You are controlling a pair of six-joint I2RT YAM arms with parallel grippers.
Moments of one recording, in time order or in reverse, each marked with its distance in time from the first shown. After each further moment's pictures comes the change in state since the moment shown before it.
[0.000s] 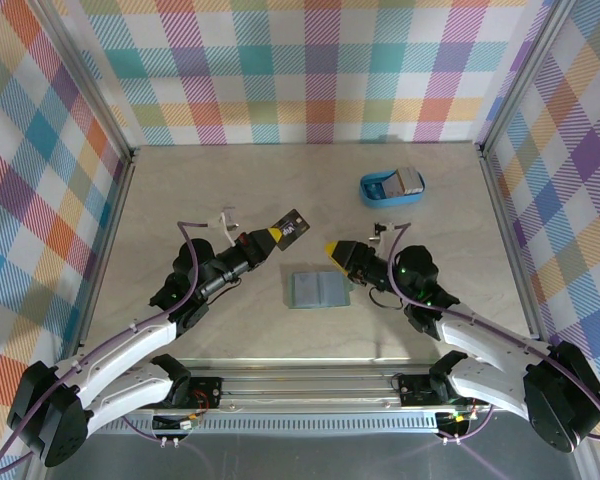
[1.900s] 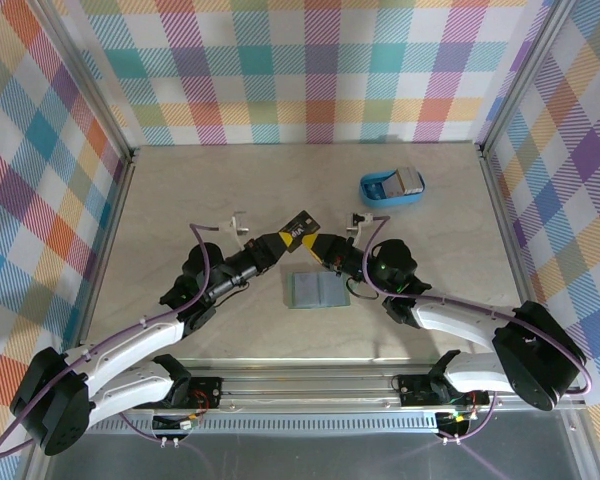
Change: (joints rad) left arm -0.058 0.060 -0.035 0.097 0.018 -0.042; right arm 0.116 0.241 0.099 0.278 0.080 0.067
